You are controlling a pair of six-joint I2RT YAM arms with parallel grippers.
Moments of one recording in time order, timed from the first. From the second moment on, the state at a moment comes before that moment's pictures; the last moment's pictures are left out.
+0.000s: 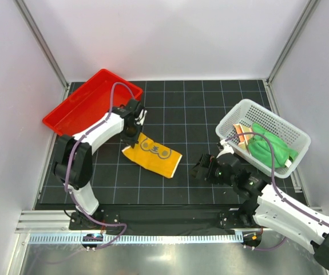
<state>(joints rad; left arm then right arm) -0.44 1.77 1.32 -0.85 -0.02 -0.14 0.75 0.70 0.39 -0.35 0.04 0.89</state>
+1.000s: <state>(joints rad) -0.19 1.80 1.56 -0.65 -0.55 0.33 0.75 0.88 0.49 -0.34 0.07 0.72</state>
